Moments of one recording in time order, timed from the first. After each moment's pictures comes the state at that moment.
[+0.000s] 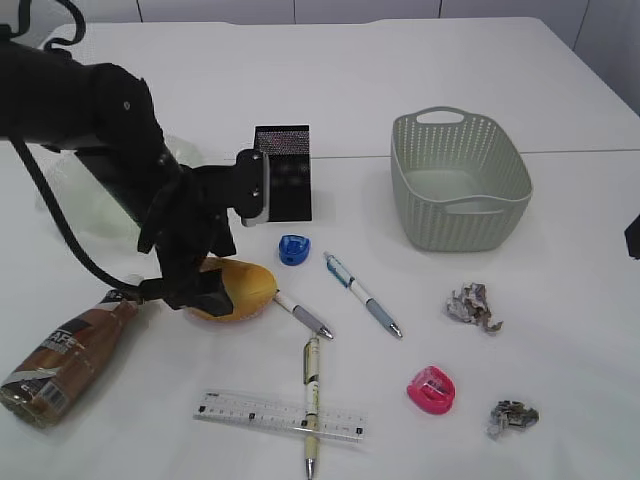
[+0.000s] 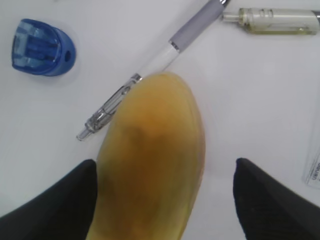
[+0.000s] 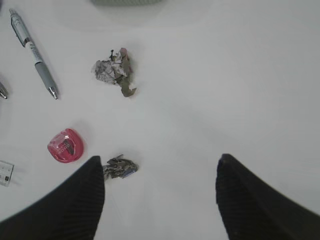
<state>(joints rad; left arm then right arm) -0.45 1.99 -1.32 -0.26 0.69 1.21 0.03 1.18 -0.93 0.10 0.92 0.00</state>
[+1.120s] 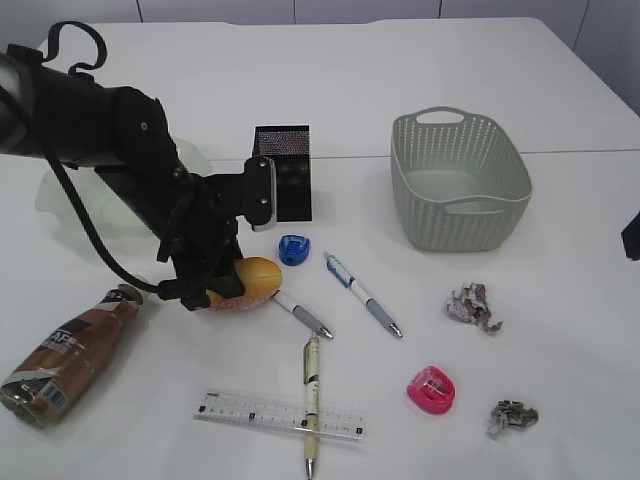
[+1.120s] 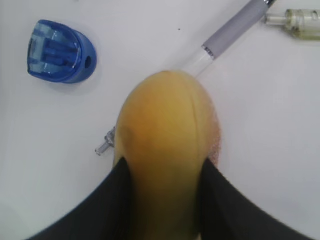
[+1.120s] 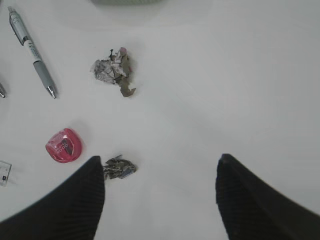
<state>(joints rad) -0.45 2.07 -1.34 -0.26 0.61 1.21 0.03 1.19 -0.93 0.10 0.91 -0.01</state>
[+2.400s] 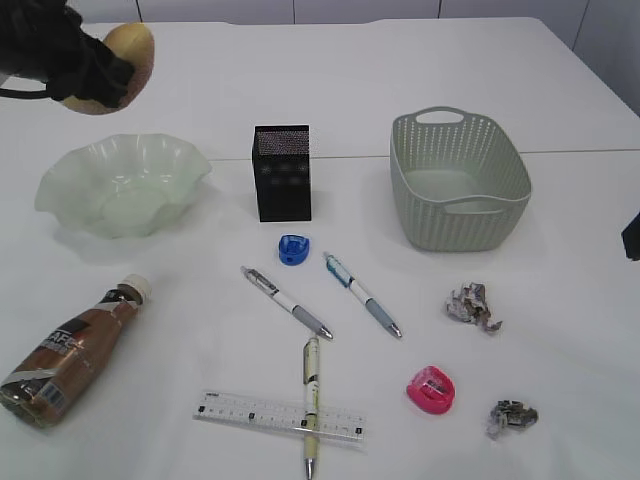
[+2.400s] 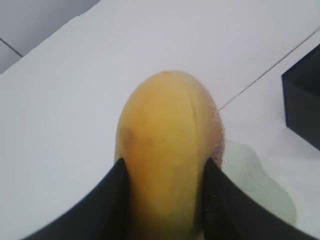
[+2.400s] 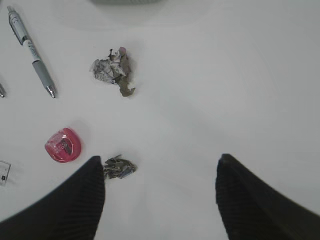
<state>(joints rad) -0.16 1.80 -1.32 -0.61 0.13 1.11 0.03 1.19 -0.93 0.10 0.91 -0.01</state>
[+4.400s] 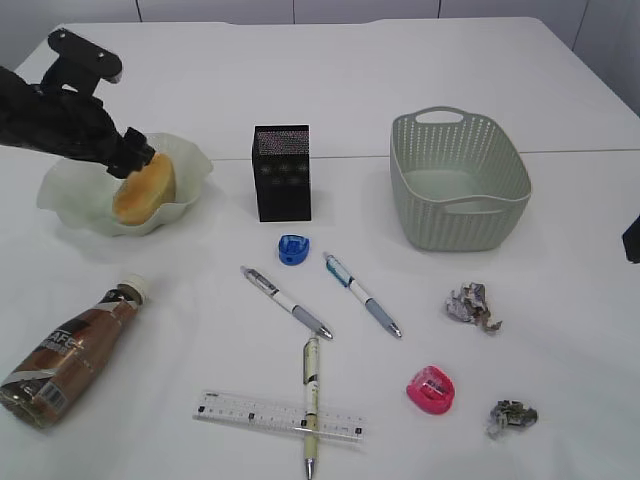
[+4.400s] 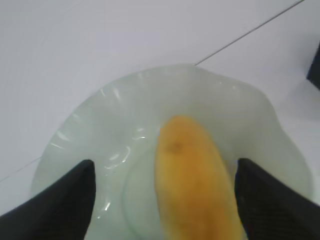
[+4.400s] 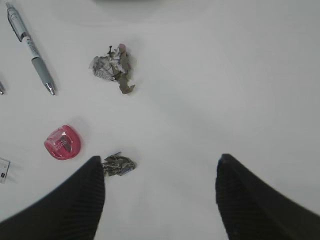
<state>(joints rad) -0.13 2.02 -1.32 -0.75 0.04 1.11 0.03 1.19 -0.93 0.10 0.92 -0.01</state>
